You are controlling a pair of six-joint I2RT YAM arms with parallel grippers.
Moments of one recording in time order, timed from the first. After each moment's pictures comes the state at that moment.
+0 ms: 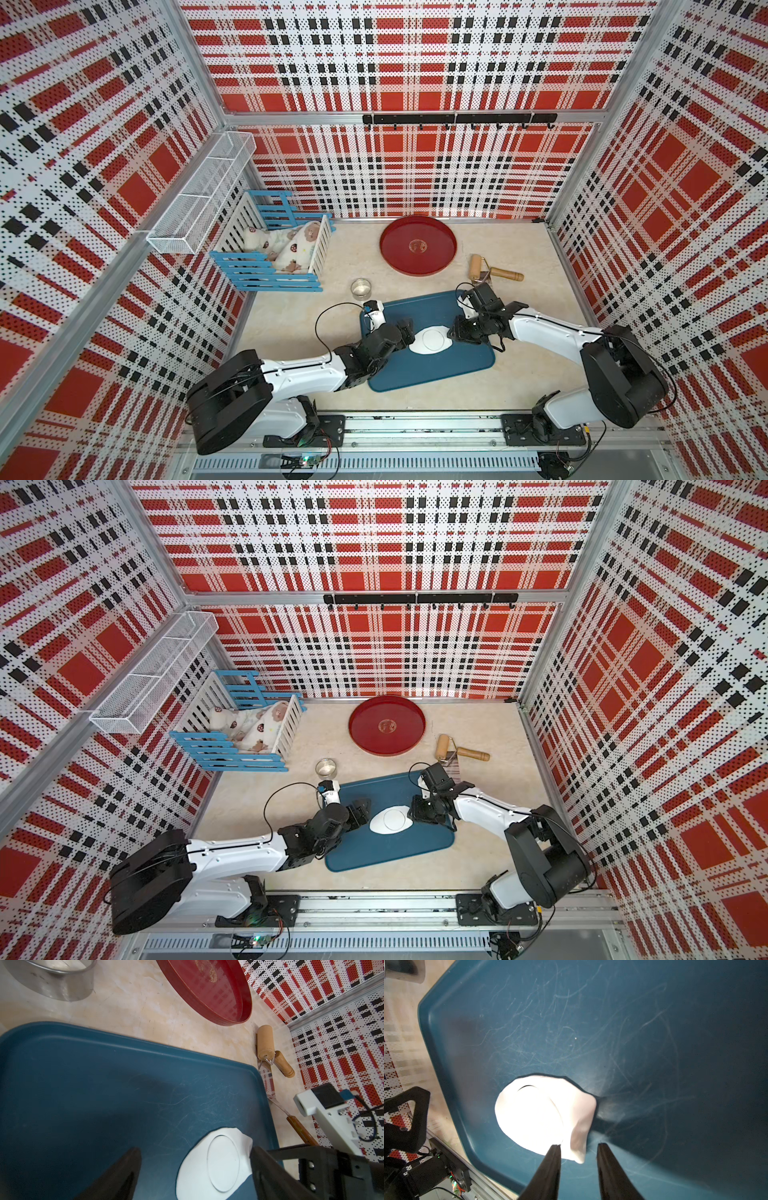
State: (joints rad) left arm -0.97 1.30 0.45 0.25 -0.43 -1.08; right arm 0.53 1.47 0.74 -0.40 -0.32 0.60
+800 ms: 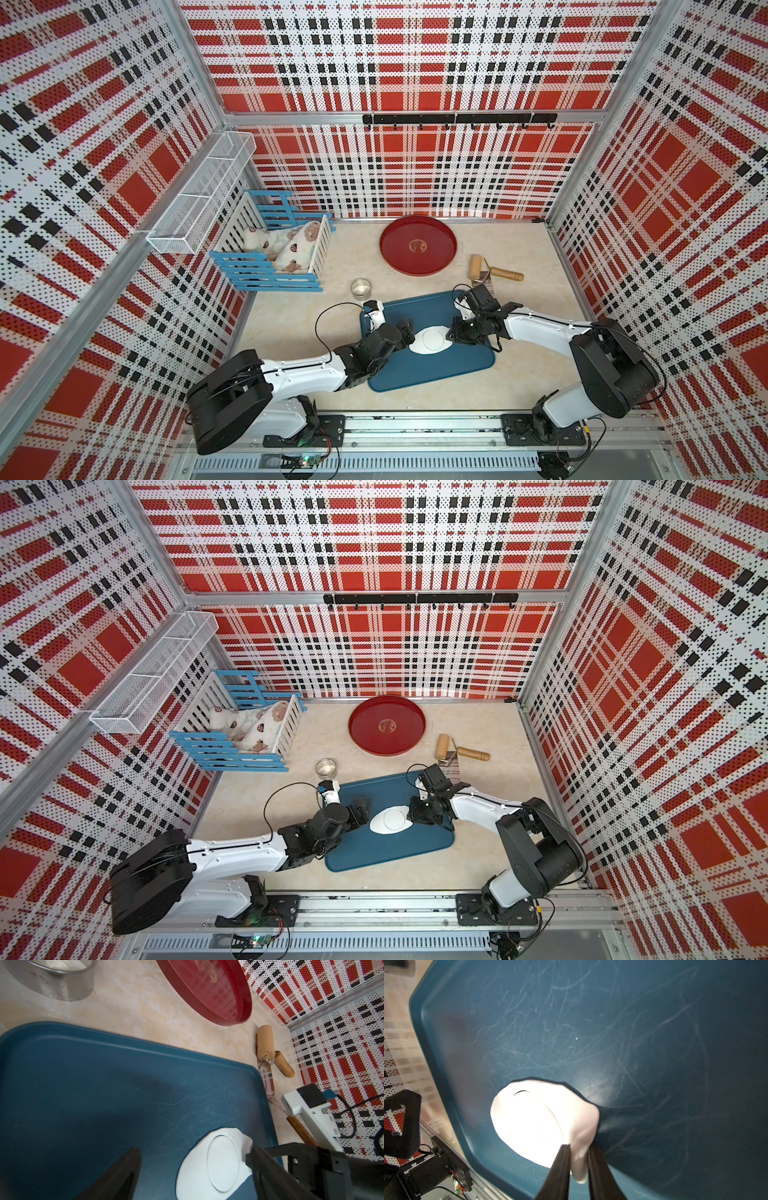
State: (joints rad) left arm -0.97 1.30 0.45 0.25 -0.43 -1.08; right arm 0.54 1.52 0.73 -0.34 -0.36 0.61
